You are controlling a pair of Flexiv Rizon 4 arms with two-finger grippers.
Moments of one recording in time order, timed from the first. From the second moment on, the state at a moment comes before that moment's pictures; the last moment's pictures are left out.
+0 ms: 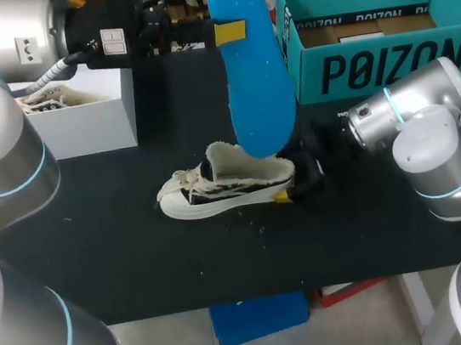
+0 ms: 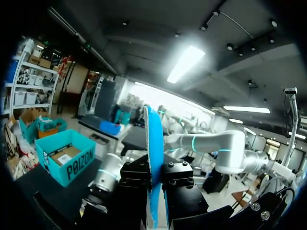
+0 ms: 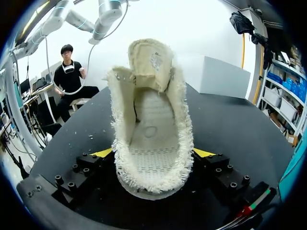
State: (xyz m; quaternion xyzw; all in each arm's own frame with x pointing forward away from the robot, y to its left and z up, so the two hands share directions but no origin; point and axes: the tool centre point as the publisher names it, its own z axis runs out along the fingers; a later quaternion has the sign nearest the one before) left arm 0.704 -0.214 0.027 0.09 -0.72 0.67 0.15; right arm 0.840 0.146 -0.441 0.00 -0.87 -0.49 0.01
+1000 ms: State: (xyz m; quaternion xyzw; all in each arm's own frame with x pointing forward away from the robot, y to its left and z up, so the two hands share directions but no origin) left arm 0.704 -0.214 0.027 0.09 -0.72 0.67 0.15; right arm 0.844 0.125 -0.406 -0.01 -0.97 -0.23 0.03
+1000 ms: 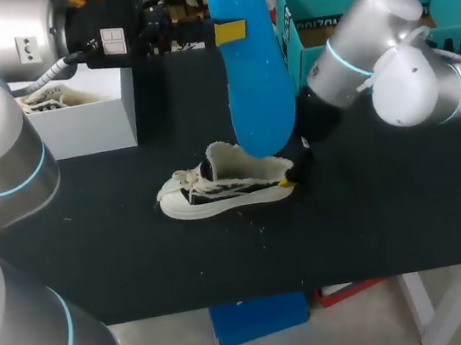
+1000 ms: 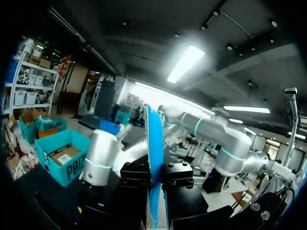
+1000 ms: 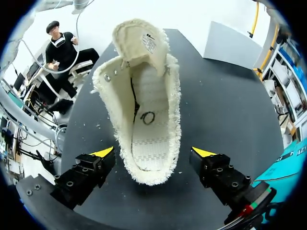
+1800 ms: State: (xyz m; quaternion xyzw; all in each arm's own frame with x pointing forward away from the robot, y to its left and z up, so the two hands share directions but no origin) left arm 0.704 -0.214 0.027 0.09 -0.72 0.67 0.15; right arm 0.839 0.138 -0.409 0.01 -1.00 -0.03 0.01
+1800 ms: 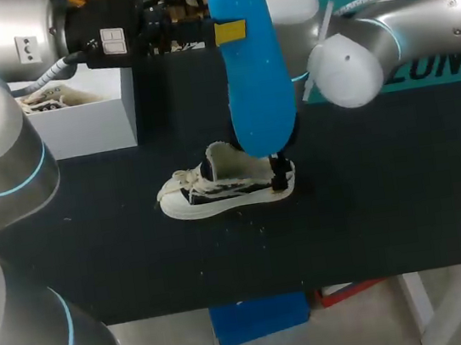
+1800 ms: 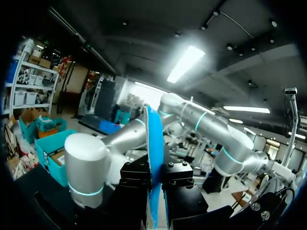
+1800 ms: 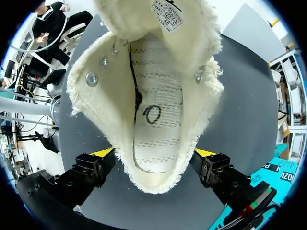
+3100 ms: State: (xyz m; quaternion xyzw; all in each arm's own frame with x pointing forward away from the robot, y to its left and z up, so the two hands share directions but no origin) left arm 0.704 -0.214 0.027 0.09 -0.72 0.67 0.15; right arm 0.847 0.152 -0.403 0.08 -0.97 -0.21 -0.02
